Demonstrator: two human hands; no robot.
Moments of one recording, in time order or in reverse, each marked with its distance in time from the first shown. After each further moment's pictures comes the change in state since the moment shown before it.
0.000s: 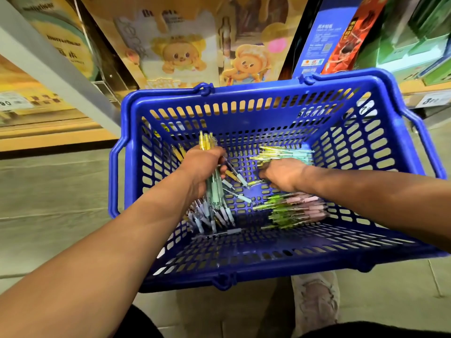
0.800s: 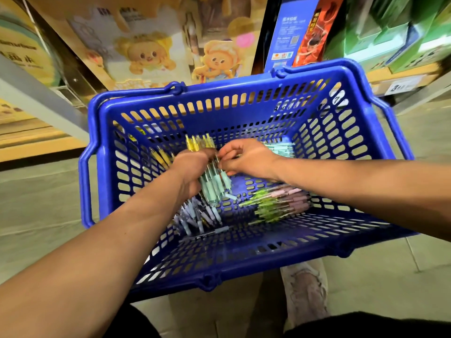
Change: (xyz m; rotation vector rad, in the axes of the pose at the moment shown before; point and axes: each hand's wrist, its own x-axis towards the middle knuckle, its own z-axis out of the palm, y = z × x) left_hand 0.012 -0.007 0.022 0.057 -0.024 -0.070; right_hand -0.019 -0.040 -0.045 1.644 0.360 0.077
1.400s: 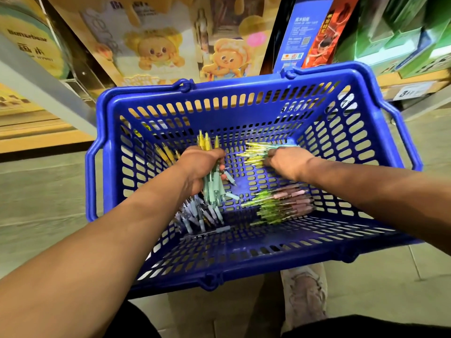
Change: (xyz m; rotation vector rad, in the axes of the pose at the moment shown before) left_hand -0.011 0.006 0.003 0.008 -0.070 0.017; right_hand 0.004 0.048 -0.079 -1.710 -0.207 -0.013
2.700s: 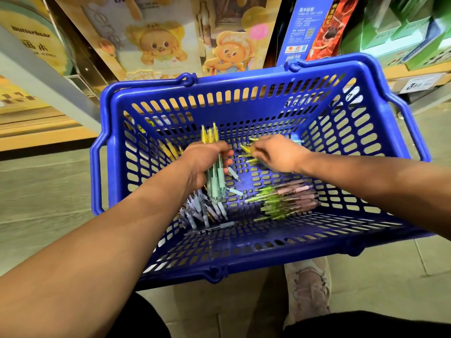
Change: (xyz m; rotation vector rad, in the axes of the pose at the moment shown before) left_hand 0.004 0.000 -0.001 0.022 -0.014 -0.005; right_hand 0.003 -0.018 -0.021 0.667 0.276 -0.001
